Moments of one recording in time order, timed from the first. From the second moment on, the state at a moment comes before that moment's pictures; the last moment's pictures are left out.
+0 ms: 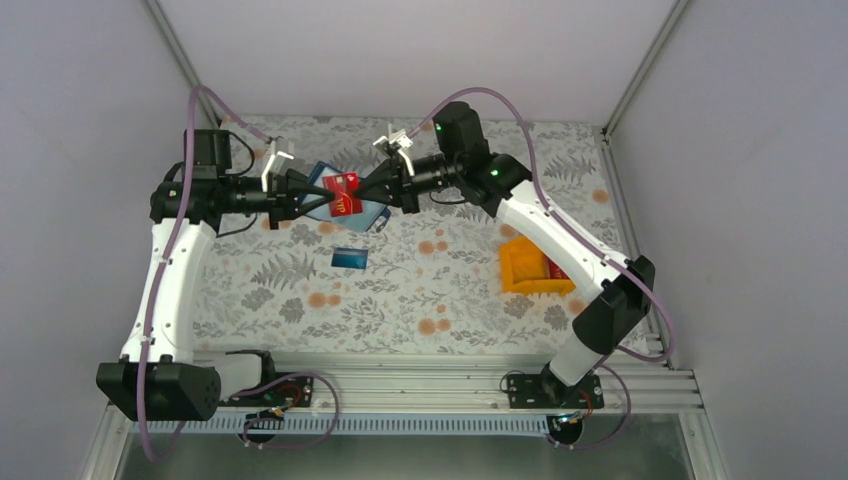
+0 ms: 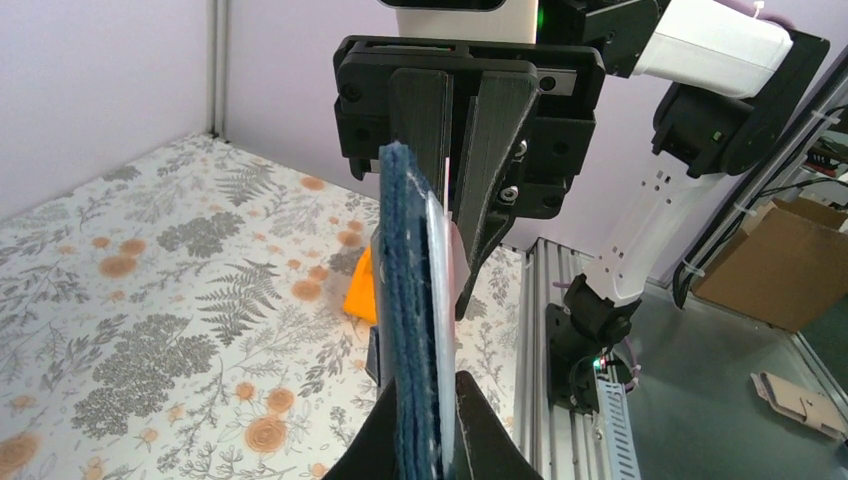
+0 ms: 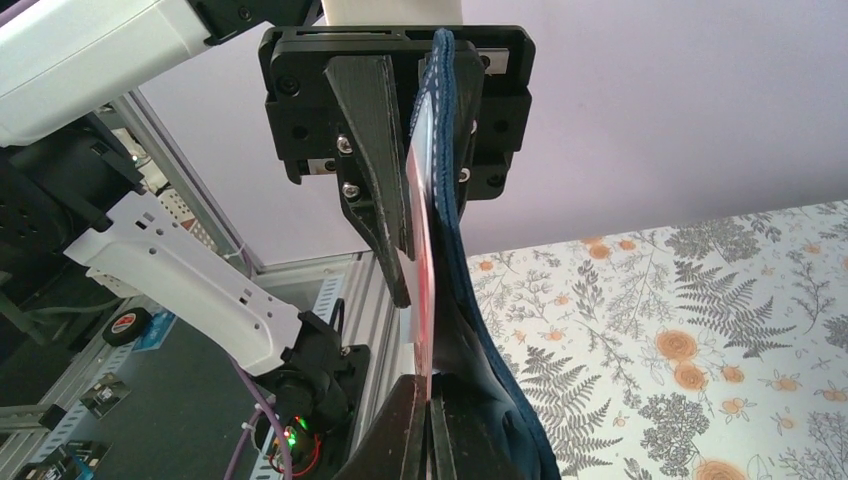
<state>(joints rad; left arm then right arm) 0.02 1.20 1.36 -0.97 1.35 0.50 0.71 1.65 1.68 -0.42 -0.98 -0.08</state>
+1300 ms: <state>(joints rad) 0.02 1.27 1.36 -0.77 0.86 0.28 0.03 1.69 1.55 -1.02 -0.35 -0.04</state>
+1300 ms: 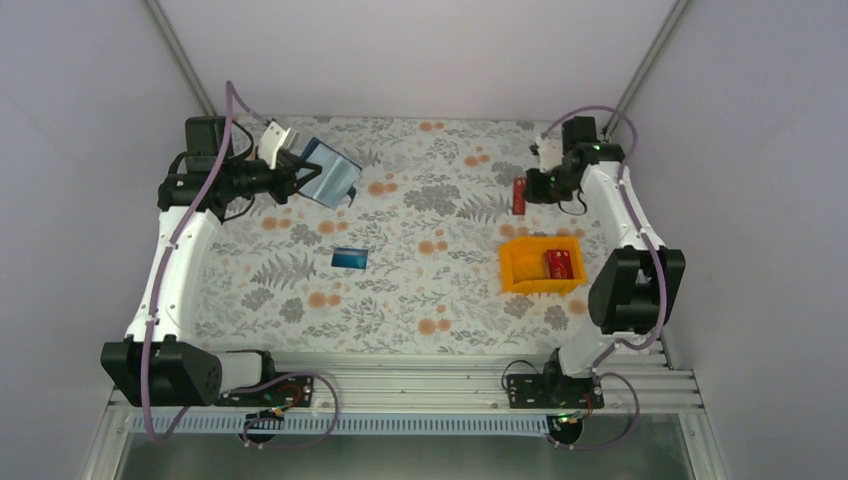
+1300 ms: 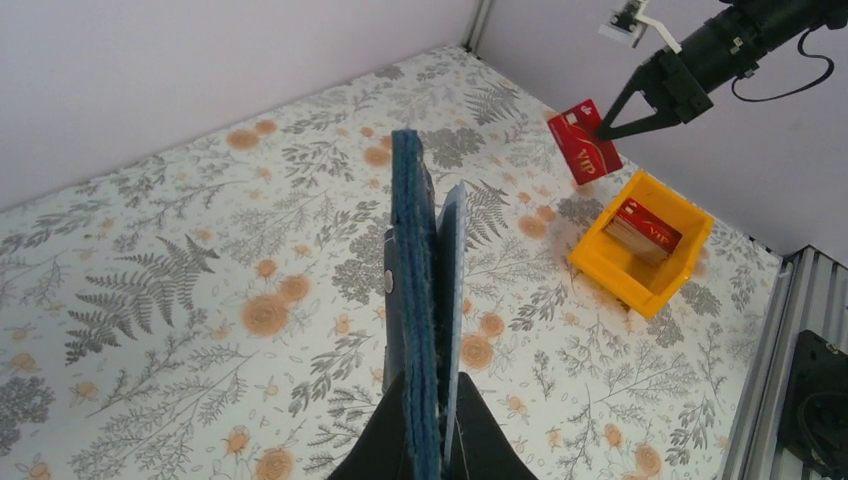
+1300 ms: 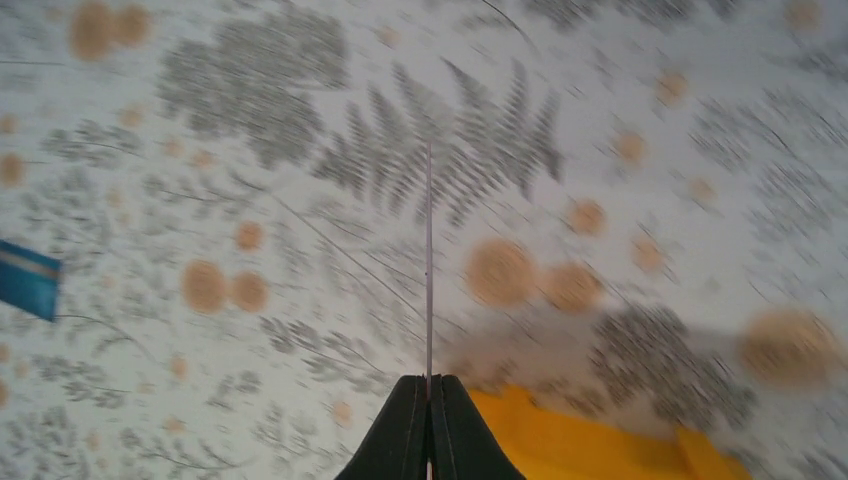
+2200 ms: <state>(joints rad) -0.13 1.14 1.24 -0.71 0.74 0.31 -0.05 1.42 1.21 -1.06 -0.06 -0.45</state>
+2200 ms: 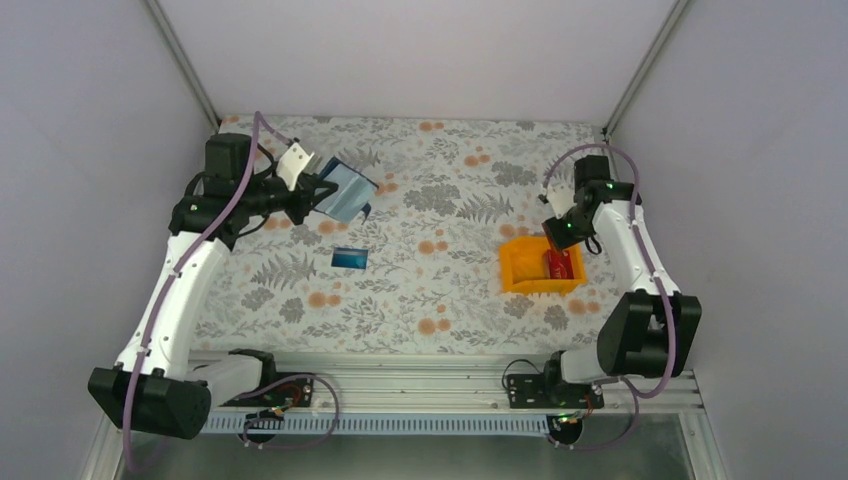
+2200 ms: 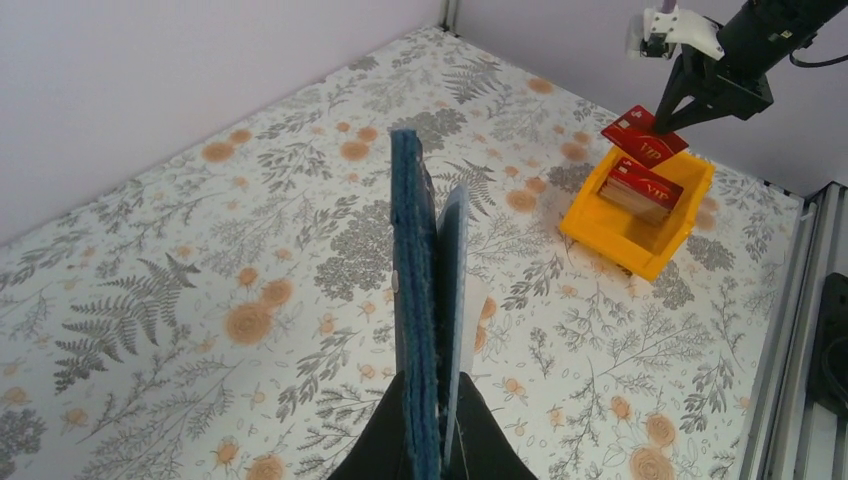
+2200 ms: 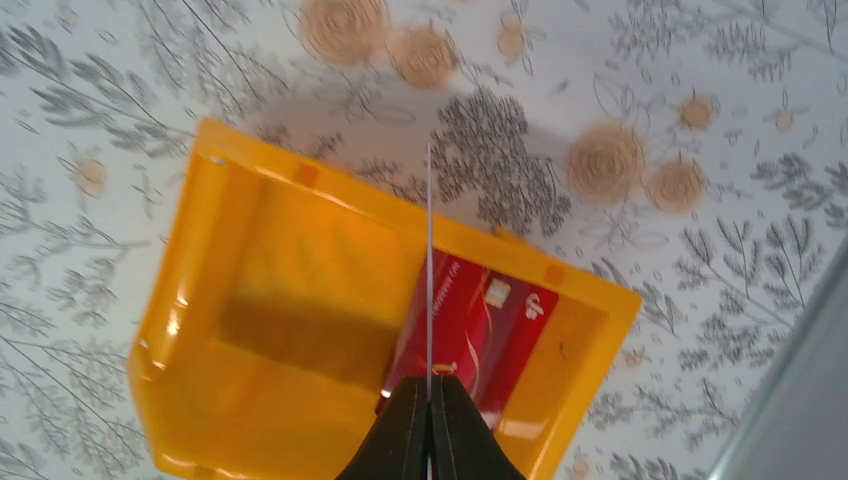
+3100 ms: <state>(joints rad) -0.16 1.15 1.24 -0.71 0.71 0.33 -0.08 1.49 1.14 -1.11 0.00 -0.50</state>
